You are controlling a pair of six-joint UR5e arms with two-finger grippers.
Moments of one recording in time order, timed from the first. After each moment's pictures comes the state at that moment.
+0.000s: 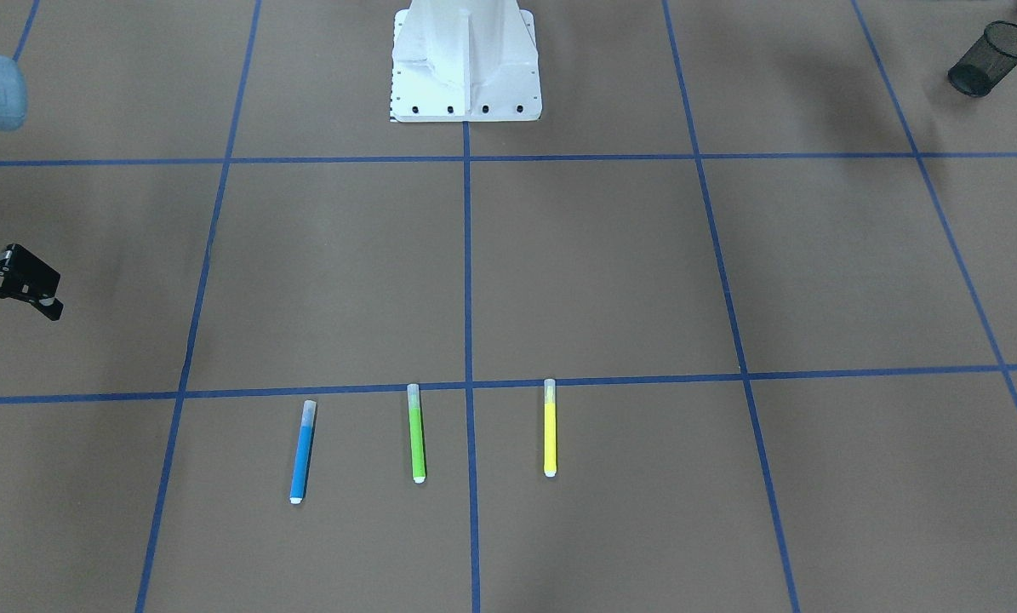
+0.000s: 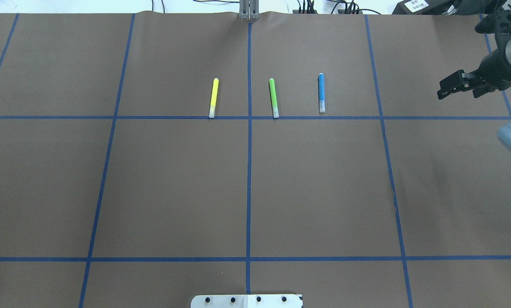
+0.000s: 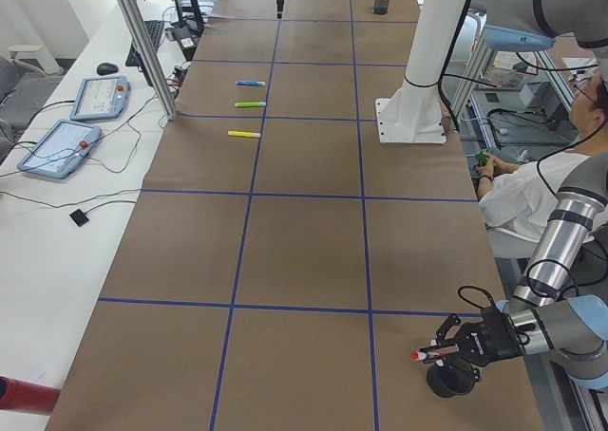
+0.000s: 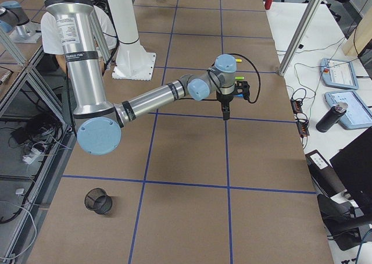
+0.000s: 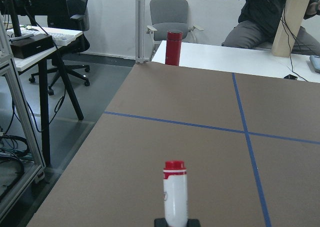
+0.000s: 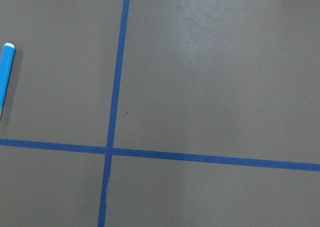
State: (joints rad) left arm -2.08 -0.80 -1.28 -3.57 -2.25 -0.49; right arm 1.14 -1.39 1.80 -1.41 2.21 0.62
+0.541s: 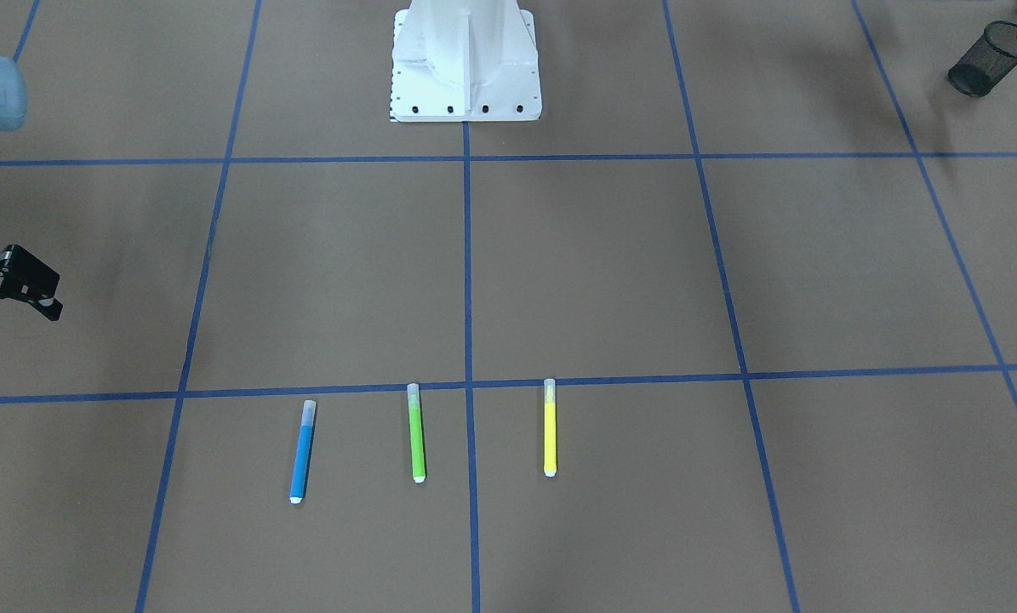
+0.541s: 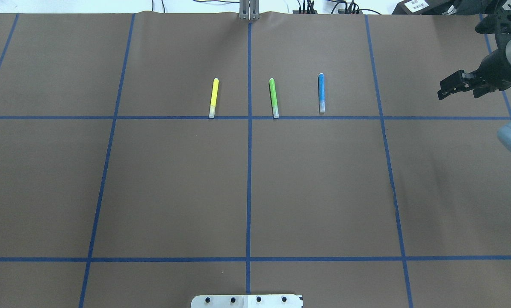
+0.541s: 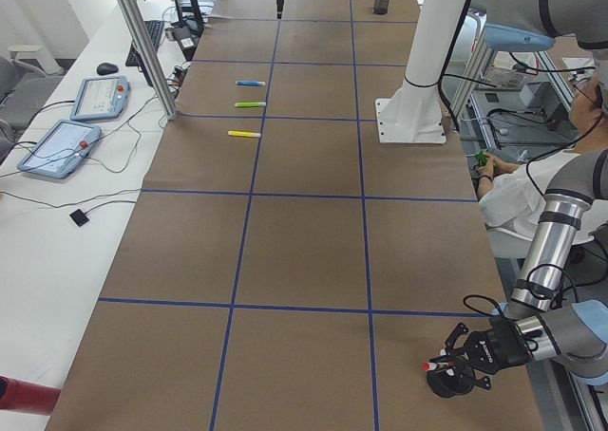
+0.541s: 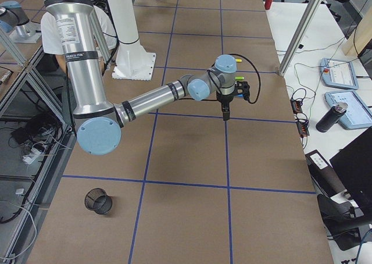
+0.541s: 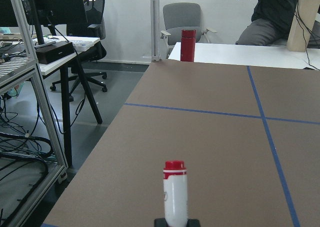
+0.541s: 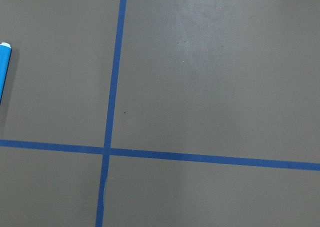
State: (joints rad) left arm -2.16 -0.80 -1.21 -3.57 -2.27 -0.42; right arm 1.14 -1.39 1.80 -1.41 2.21 0.62
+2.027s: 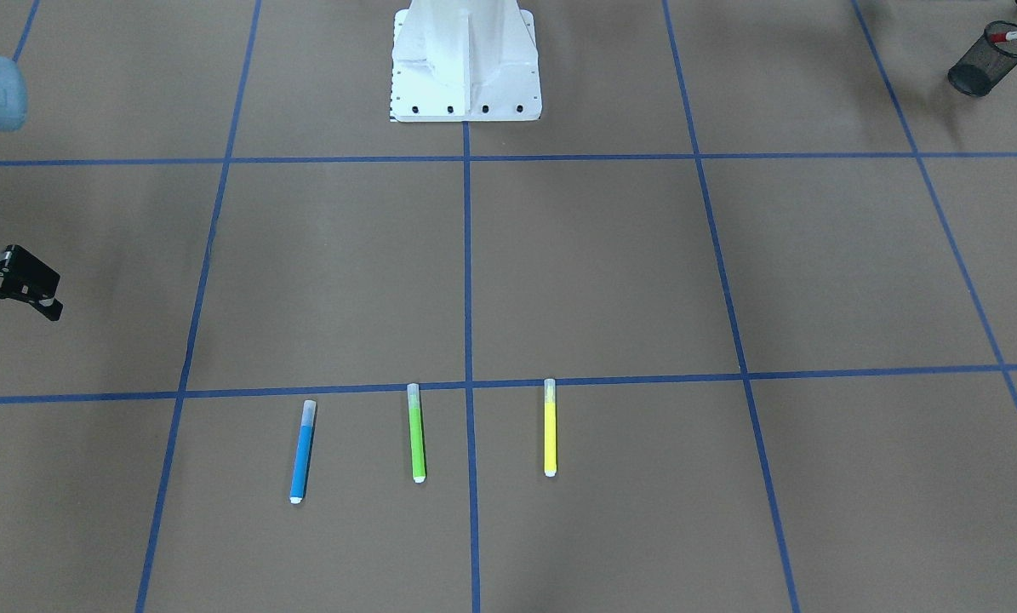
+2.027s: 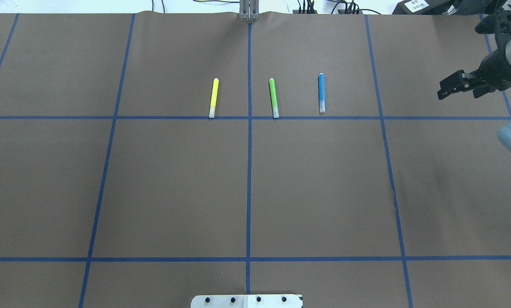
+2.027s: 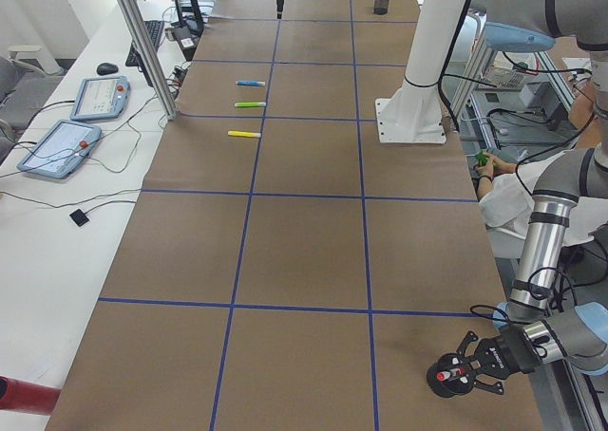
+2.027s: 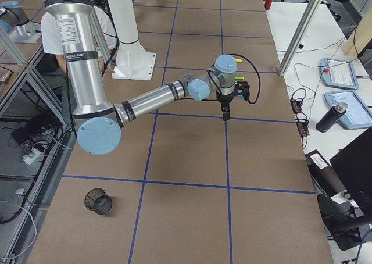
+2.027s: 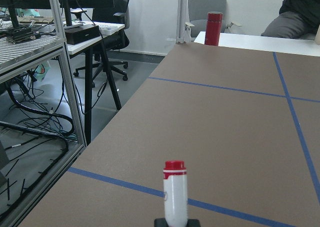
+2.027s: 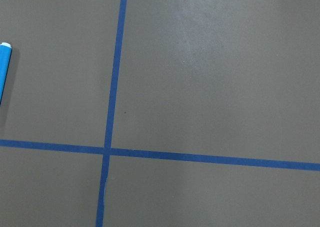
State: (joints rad) left arm -2.27 -0.80 -1.11 -3.57 -2.30 -0.35; right arm 1.14 -1.39 1.80 -1.41 2.21 0.62
